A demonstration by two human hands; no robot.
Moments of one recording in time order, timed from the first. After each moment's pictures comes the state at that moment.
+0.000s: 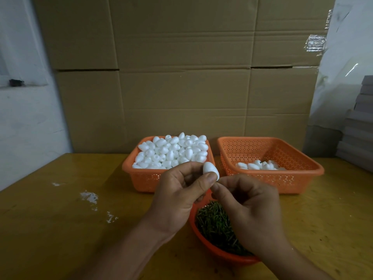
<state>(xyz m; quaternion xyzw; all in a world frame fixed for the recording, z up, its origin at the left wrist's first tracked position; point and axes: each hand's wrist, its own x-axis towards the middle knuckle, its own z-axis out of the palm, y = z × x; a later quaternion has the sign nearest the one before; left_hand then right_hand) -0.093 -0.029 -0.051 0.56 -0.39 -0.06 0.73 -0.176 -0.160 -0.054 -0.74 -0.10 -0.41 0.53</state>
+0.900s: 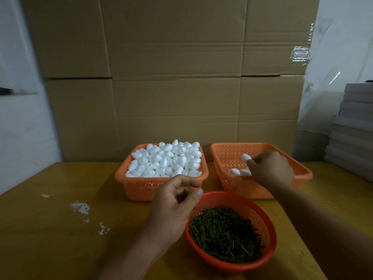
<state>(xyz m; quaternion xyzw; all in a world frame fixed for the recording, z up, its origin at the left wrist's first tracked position) -0.085 -0.032 -0.072 0.65 -0.33 0.02 0.68 -0.084 -0.305 -0.043 -0.86 0.33 -0.33 0.20</state>
